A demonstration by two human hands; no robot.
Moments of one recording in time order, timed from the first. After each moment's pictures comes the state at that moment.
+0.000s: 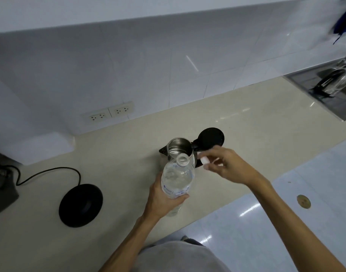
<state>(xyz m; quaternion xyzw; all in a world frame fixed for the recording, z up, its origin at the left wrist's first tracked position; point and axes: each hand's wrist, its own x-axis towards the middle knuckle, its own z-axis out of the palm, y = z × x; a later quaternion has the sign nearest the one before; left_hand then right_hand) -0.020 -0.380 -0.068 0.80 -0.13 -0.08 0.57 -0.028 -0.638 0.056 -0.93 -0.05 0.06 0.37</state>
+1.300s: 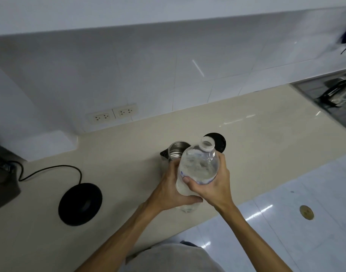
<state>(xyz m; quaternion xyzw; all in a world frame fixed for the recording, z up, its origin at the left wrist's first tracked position) 0.004 -0.404 -0.016 0.76 -0.26 -0.16 0.57 -0.054 -0.558 0.043 -0.77 0.08 -0.21 0.60</state>
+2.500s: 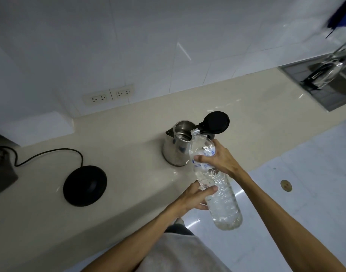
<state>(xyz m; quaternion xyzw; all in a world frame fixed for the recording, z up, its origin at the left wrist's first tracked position) -0.077 -0.408 -0.035 0.57 -0.06 -0.53 0.62 -0.045 -0.579 0.019 -0.88 0.22 0.09 0.42</state>
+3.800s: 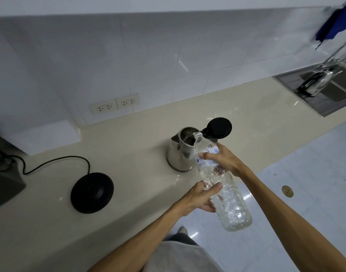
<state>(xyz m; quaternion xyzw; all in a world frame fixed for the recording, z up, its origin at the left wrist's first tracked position) -0.067 -0.394 -0.013 0.54 -0.07 -0.55 0.63 -0.032 -0.579 0.021 -0.83 0.23 0.12 0.50</state>
